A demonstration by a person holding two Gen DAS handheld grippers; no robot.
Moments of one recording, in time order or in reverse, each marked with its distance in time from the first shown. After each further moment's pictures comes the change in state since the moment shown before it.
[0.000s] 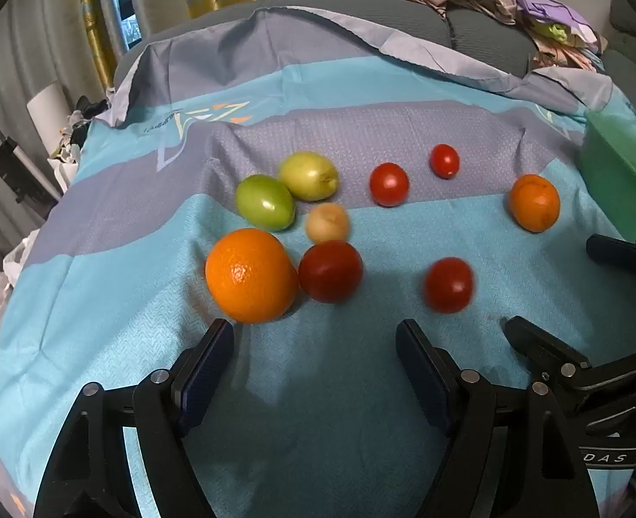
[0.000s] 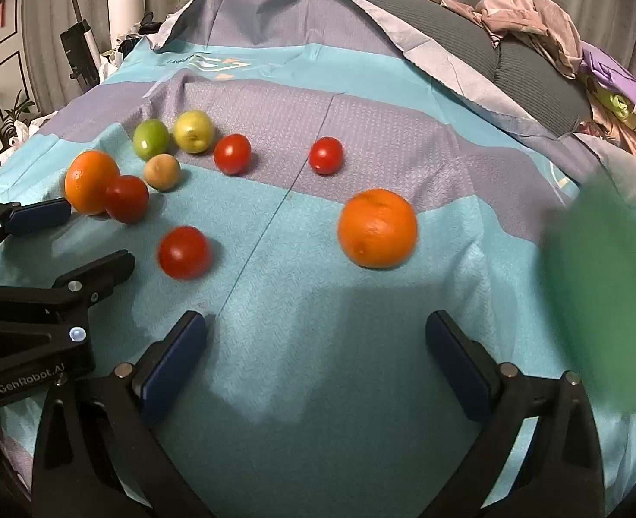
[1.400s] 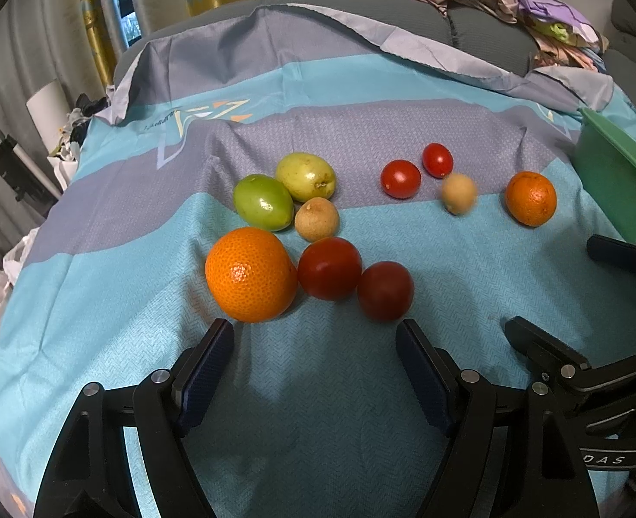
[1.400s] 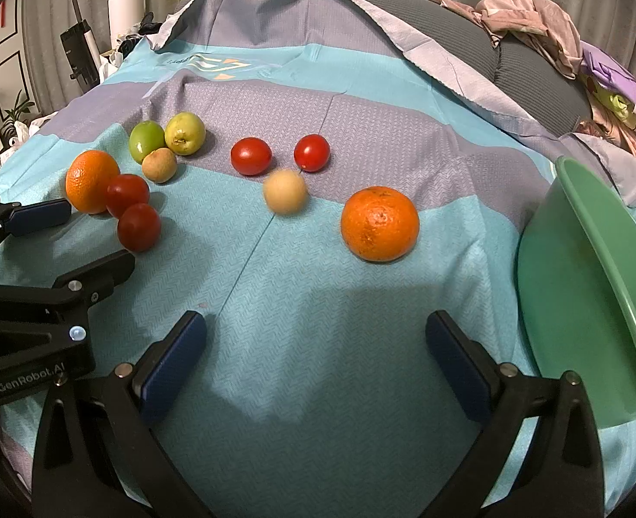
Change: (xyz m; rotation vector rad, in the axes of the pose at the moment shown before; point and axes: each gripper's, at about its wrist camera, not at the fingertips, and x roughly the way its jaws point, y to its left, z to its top) left arm 0.000 0.000 0.000 -0.003 0.005 0.001; right arm 0.000 -0.001 0.000 0.006 -0.003 0.007
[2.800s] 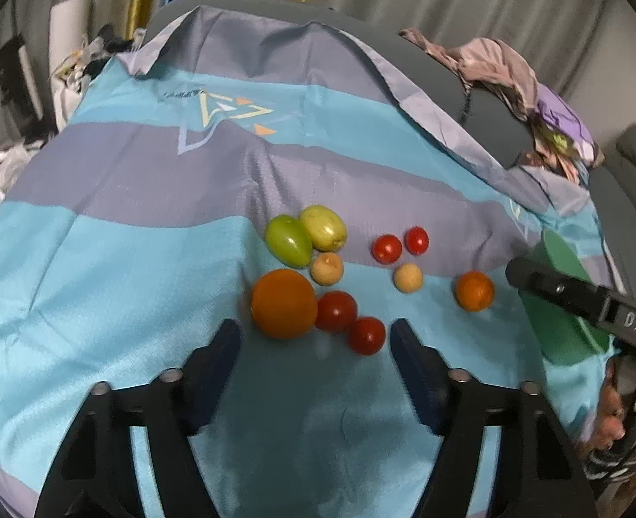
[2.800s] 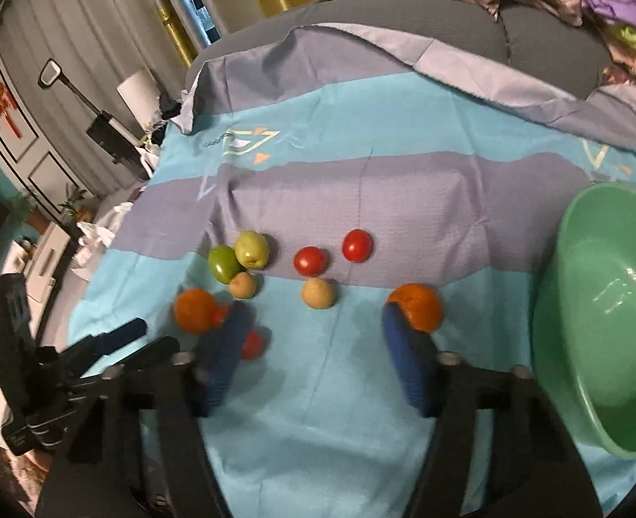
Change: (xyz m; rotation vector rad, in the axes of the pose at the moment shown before) left arm -0.041 0.066 0.025 -0.316 0.007 -0.263; right arm -0.040 -0.038 0.075 0.274 0.028 0.346
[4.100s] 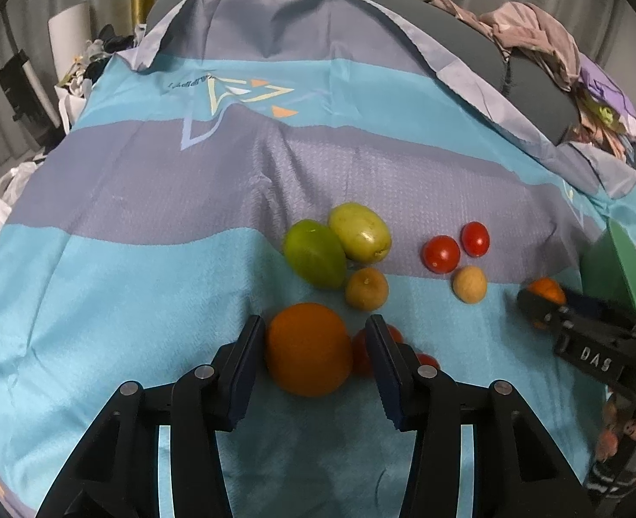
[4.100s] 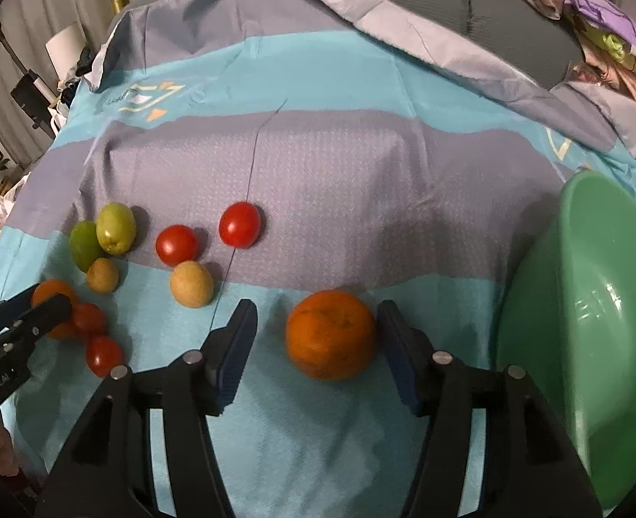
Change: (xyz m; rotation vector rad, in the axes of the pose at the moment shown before) left arm 0.049 -0.005 0.016 0.058 0.064 0.162; right arm 0.067 -0.041 0.000 -0.030 0.119 -0.265
